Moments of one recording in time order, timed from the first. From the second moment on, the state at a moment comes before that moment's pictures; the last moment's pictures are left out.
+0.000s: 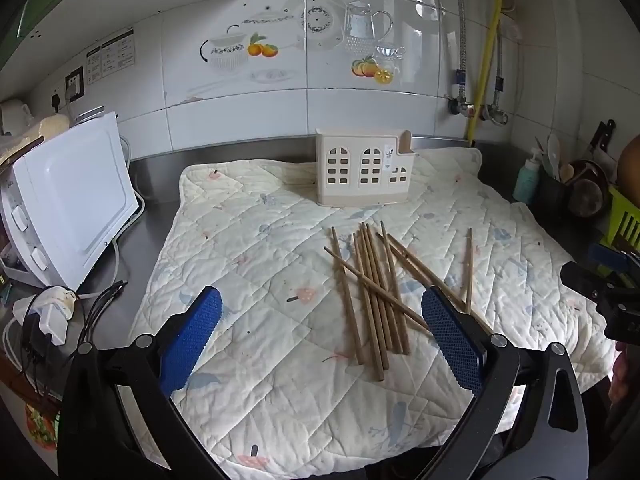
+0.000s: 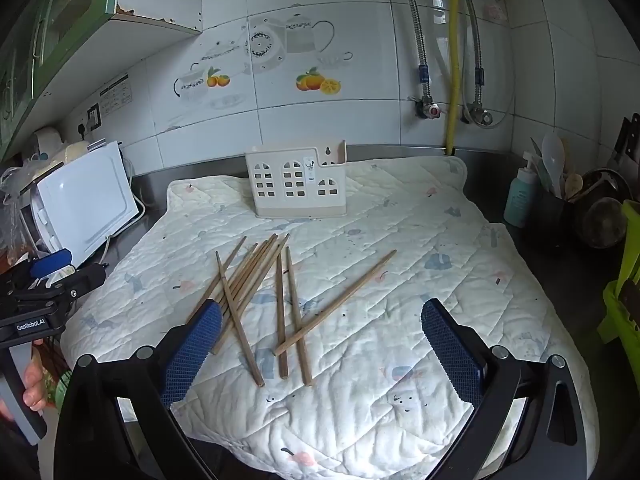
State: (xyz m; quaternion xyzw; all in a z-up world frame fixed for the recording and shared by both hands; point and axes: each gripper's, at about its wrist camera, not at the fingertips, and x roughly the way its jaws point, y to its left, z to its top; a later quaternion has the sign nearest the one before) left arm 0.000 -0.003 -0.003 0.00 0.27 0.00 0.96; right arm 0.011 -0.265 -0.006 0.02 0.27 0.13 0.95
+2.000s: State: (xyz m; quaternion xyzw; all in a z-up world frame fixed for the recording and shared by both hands) left arm 0.009 0.000 -0.009 -0.01 0.29 0.01 0.96; right arm 0.014 -0.256 -0.018 0.02 0.28 0.15 0.95
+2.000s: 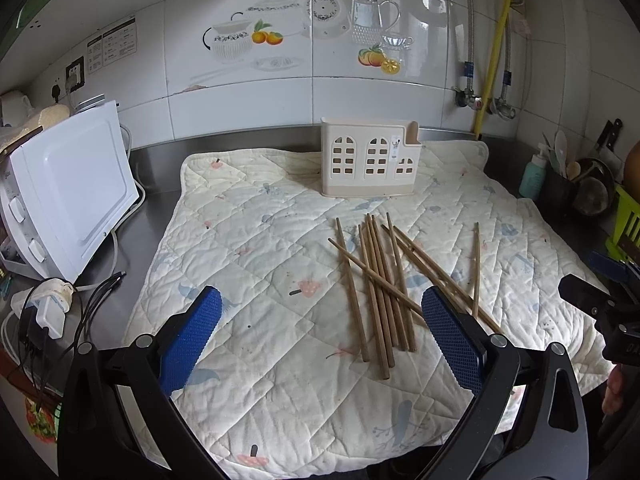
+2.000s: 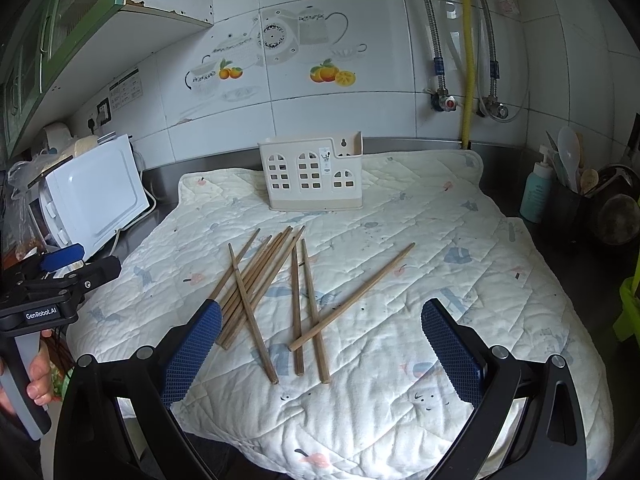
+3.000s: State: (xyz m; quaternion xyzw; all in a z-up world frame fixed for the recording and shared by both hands) left arm 0.029 0.011 -0.018 -0.02 0.29 0.00 0.96; right arm 0.026 -0.250 -0.037 0.01 0.29 0.17 0.94
